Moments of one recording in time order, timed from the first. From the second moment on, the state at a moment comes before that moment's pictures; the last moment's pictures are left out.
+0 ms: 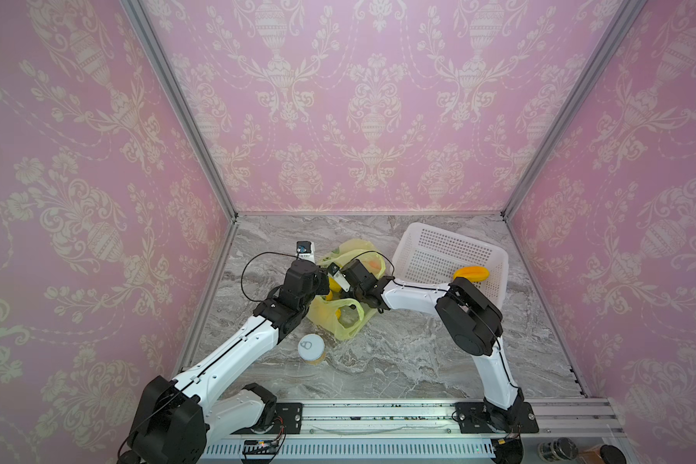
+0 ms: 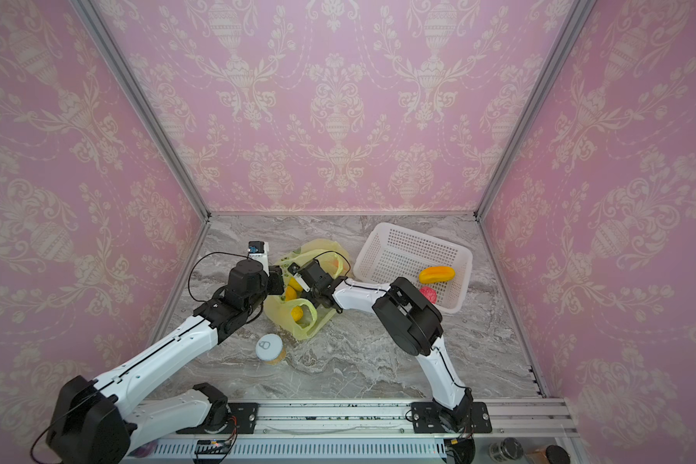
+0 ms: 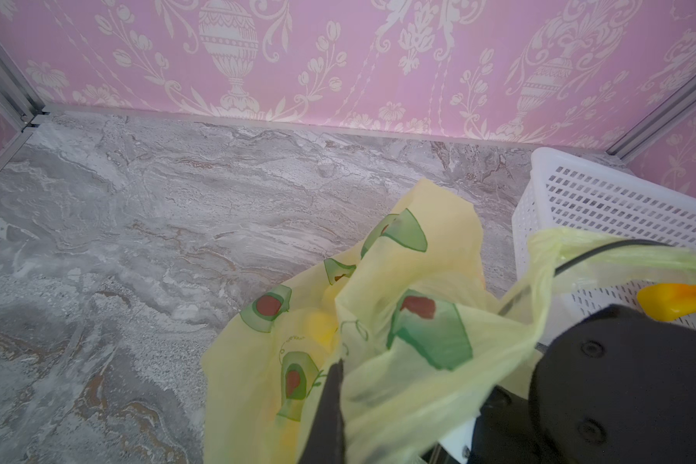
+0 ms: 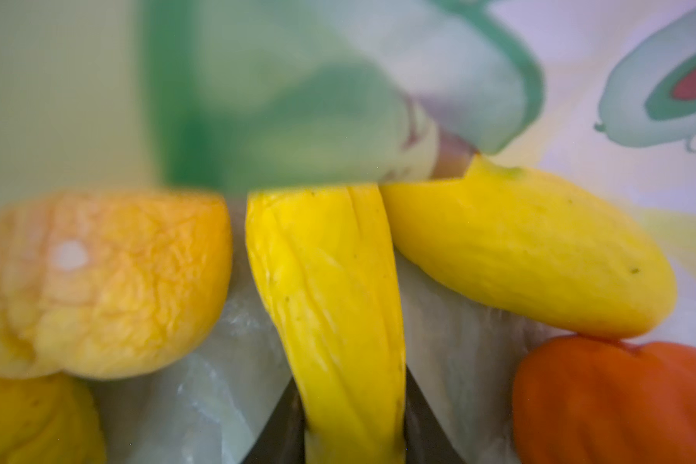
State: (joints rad) left arm -0.49 1.13 0.75 -0.11 -0.26 -0.36; right arm 0.83 2.08 1.38 -0.13 0.13 -0.16
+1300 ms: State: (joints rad) left arm -0.49 1.13 0.75 -0.12 -0.28 -0.36; right arm 0.52 0.92 0.60 0.12 0.17 0.05
